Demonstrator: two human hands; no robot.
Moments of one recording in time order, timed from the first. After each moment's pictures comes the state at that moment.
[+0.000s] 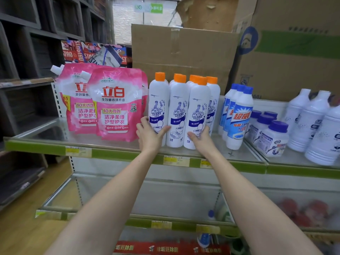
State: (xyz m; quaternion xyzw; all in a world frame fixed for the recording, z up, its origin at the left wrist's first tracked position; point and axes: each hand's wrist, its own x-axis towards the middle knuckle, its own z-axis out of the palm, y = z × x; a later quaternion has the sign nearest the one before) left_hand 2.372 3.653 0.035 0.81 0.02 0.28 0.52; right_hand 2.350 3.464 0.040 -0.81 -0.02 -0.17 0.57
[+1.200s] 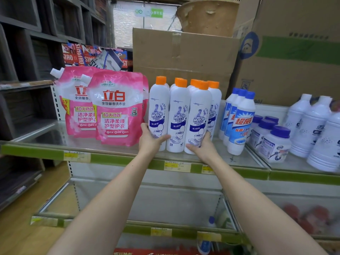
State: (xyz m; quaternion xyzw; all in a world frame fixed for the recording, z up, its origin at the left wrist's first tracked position) left_hand 2.383 3.668 0.033 0.77 -0.03 0.19 0.61; right_hand 2.355 3.459 0.034 -0.85 0.00 -0.16 0.51
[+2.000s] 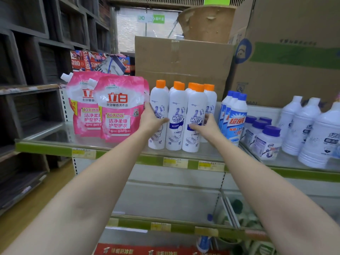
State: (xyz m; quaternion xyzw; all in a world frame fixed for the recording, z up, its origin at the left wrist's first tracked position) left_hand 2.373 3.671 0.113 0.80 -0.07 0.21 0.55; right_hand 2.334 3.453 0.110 -0.82 0.00 -0.17 0.55
